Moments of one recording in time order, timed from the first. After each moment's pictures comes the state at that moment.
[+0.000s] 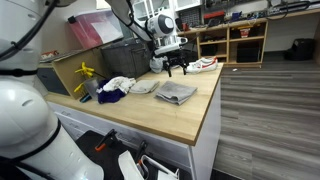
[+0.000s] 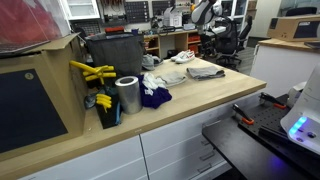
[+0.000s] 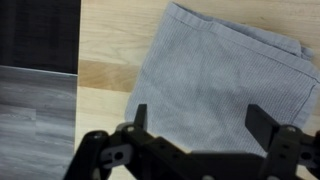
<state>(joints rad) -0.09 0.54 -0.04 -1.71 -0.16 2.07 -0.12</state>
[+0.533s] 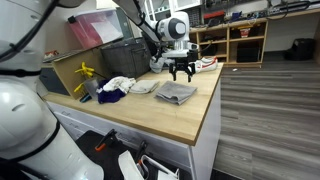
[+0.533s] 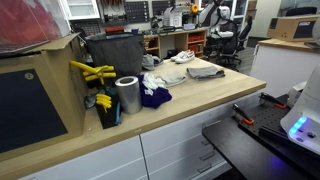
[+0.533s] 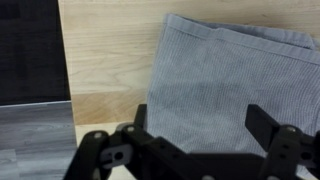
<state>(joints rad) -0.19 0.58 -0.05 -1.71 0.00 2.07 -0.14</state>
